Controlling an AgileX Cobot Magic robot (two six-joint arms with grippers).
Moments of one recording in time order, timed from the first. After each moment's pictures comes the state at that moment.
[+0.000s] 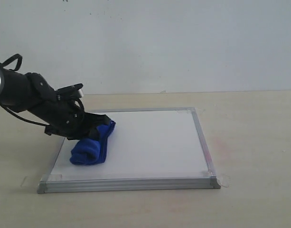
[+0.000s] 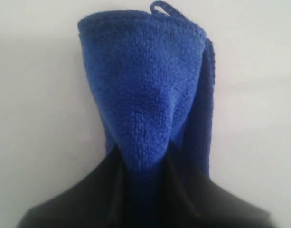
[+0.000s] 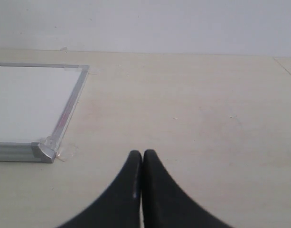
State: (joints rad) left arm -0.10 2.13 -1.37 -0.58 0.46 0.32; right arm 0.02 0.00 0.00 0.01 0.34 -0.02
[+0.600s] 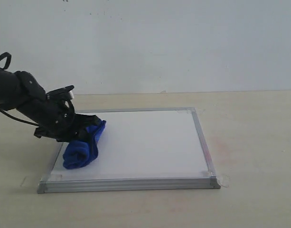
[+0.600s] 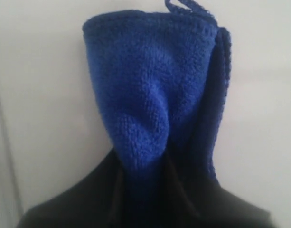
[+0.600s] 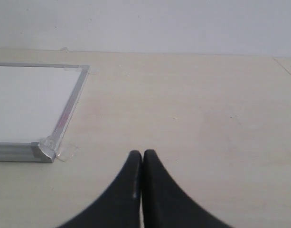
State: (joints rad) left arm -0.03 2.13 -1.37 -0.56 0.54 0.32; right arm 0.02 0.00 0.00 0.01 0.34 -0.02
